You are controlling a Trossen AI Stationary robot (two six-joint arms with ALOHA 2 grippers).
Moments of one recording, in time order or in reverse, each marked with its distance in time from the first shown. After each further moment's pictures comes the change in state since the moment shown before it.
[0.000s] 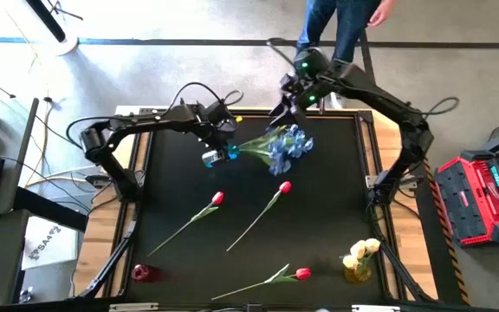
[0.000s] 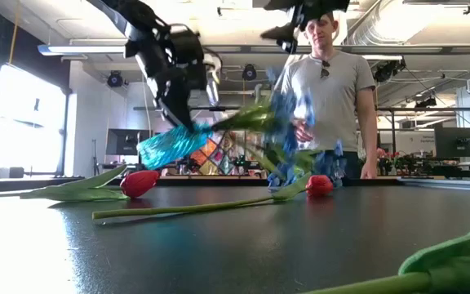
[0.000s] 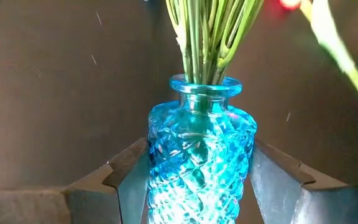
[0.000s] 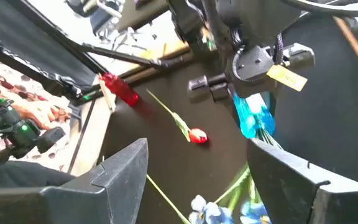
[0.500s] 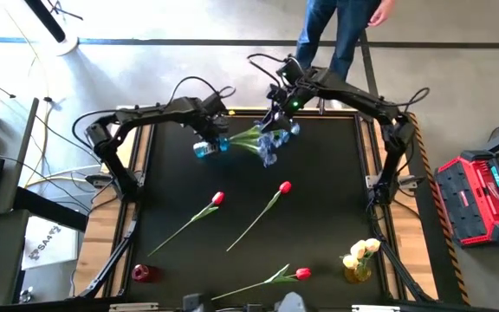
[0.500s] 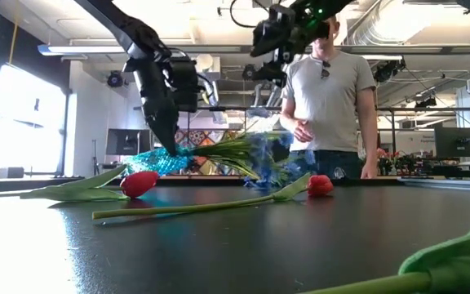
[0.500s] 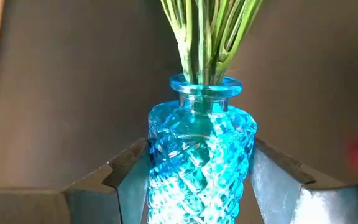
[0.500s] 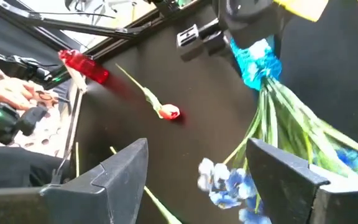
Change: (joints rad) left arm 0.123 0.072 -0.002 -0.054 -0.079 0.177; right arm 0.009 0.168 0.000 -0.013 0.062 -0.042
